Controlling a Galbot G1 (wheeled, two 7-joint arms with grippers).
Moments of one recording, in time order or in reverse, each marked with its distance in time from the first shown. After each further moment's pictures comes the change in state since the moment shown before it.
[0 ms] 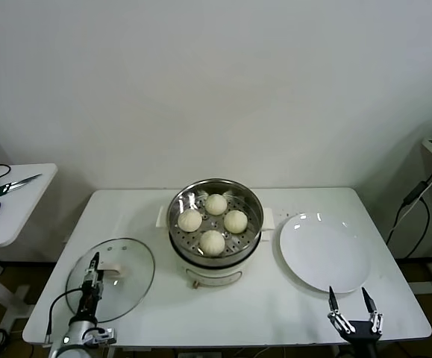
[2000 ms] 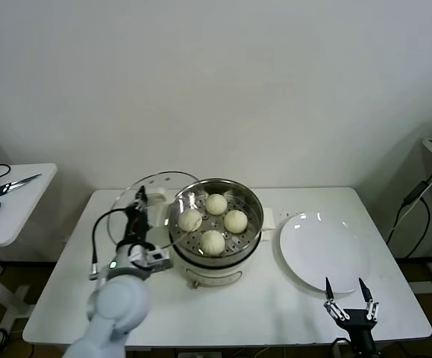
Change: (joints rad) left arm -0.246 0.088 0.481 -0.600 -0.124 0.585 0.617; right arm 0.063 0.000 -0.009 0.008 -0.117 -0.099 0.086
